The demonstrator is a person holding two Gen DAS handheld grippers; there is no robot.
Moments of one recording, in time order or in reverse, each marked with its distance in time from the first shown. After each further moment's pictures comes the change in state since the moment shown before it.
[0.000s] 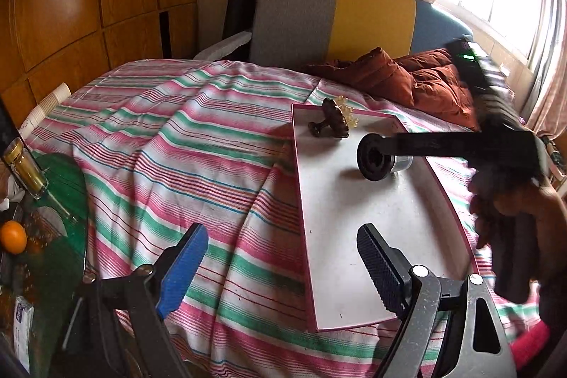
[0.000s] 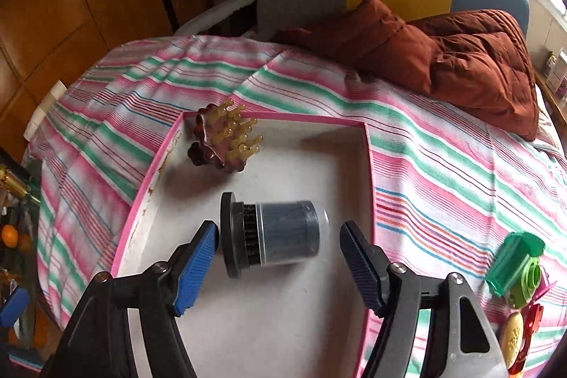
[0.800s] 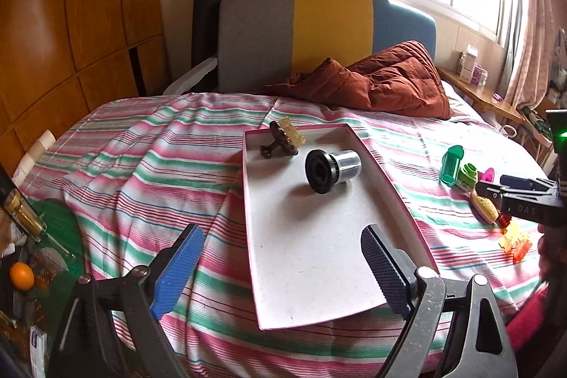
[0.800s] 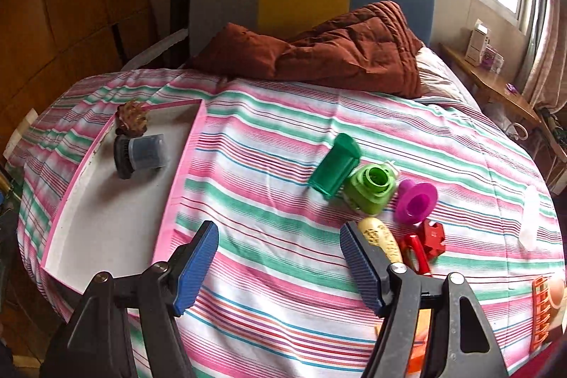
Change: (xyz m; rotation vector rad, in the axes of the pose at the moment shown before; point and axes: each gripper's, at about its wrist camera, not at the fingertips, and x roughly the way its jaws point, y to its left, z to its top) left arm -0.031 -0.055 0.008 0.148 -0.062 -0.043; right arm -0.118 -0.127 -0.102 0.114 -0.123 -0.196
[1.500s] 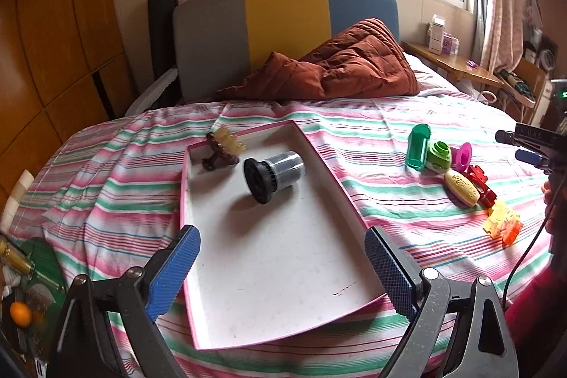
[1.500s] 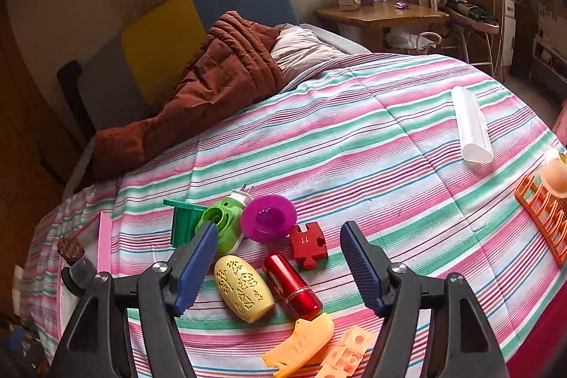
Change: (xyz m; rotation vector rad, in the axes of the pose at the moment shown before) left arm 0.018 -0.072 0.014 0.155 0.027 -0.058; right arm -0.013 -0.158 -0.019 0.543 -0.104 -0.087
